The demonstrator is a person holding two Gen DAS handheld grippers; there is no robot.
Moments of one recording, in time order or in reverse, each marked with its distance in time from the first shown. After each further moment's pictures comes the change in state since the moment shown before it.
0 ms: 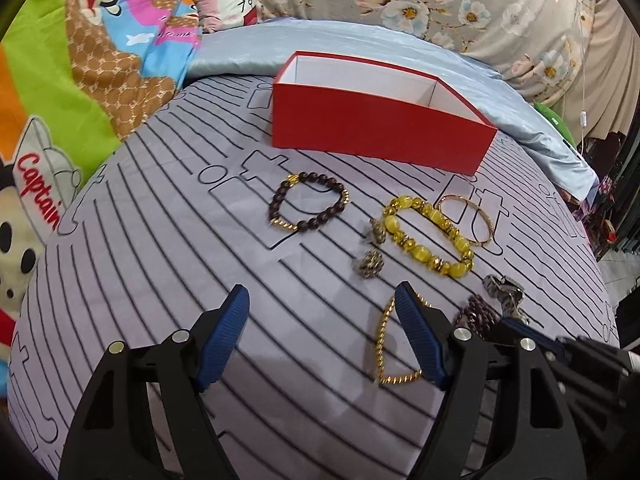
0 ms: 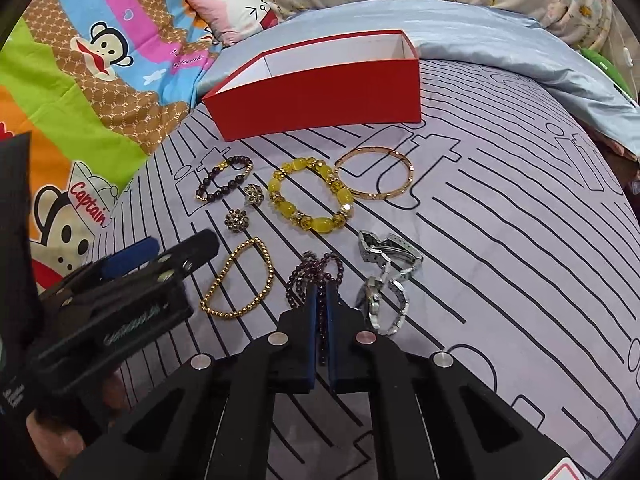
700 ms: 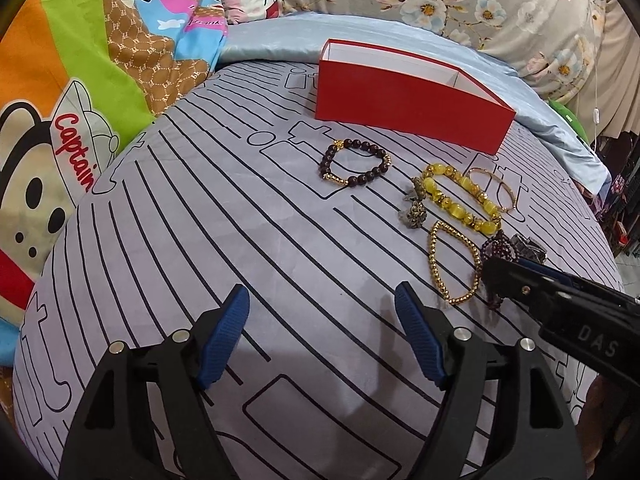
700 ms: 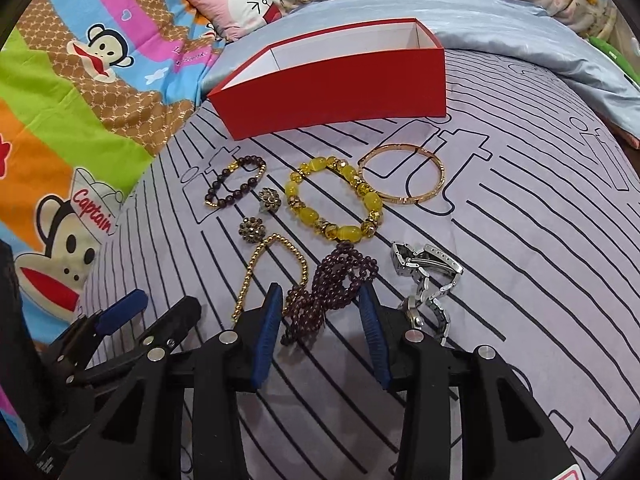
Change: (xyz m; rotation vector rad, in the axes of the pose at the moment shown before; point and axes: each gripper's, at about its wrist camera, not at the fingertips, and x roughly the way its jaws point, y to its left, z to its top) left arm -0.018 0.027 -0.033 -0.027 0.012 0.057; right arm 0.019 0.013 0.011 0.020 0.028 0.032
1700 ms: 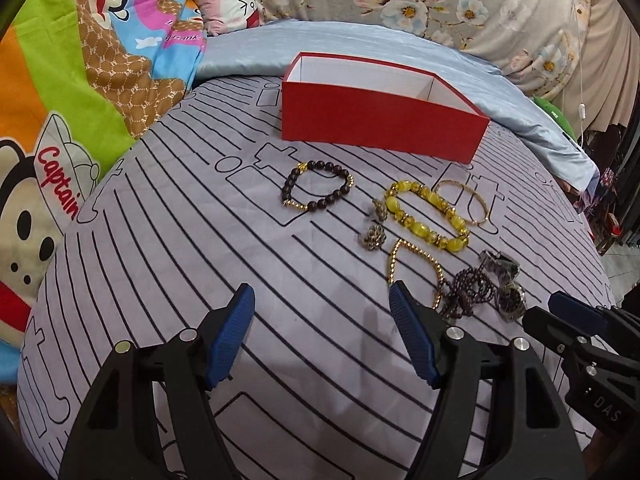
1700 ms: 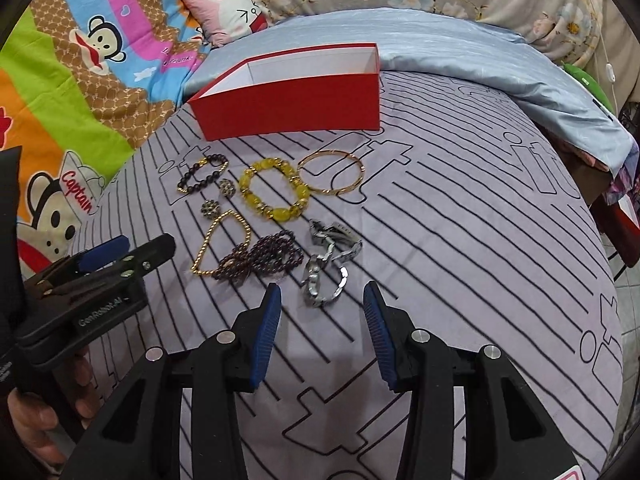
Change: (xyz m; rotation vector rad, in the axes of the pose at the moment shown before) left arm -0.006 -0.021 0.014 0.035 -0.015 -0.028; right arm -0.051 -0.025 -0.022 -0.061 -0.043 -0.116
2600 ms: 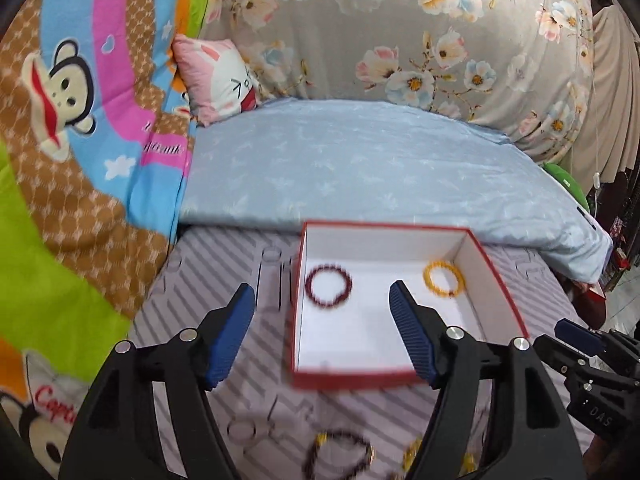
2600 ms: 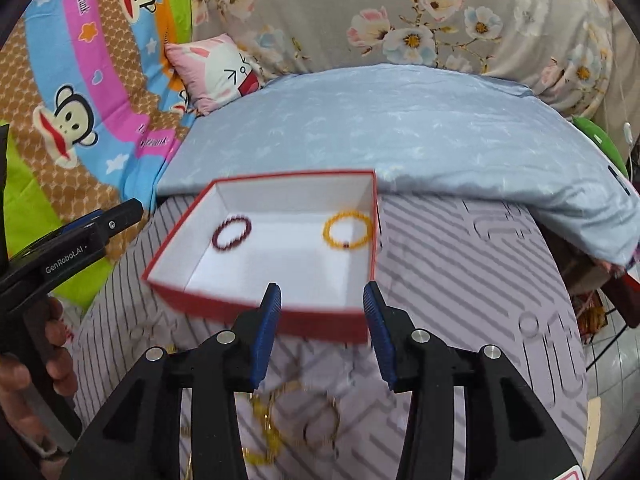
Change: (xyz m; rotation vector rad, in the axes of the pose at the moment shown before) left arm 0.027 0.012 0.184 0.030 -0.211 0.010; right arm 0.031 -0.021 0.163 0.007 -0.166 -0.011
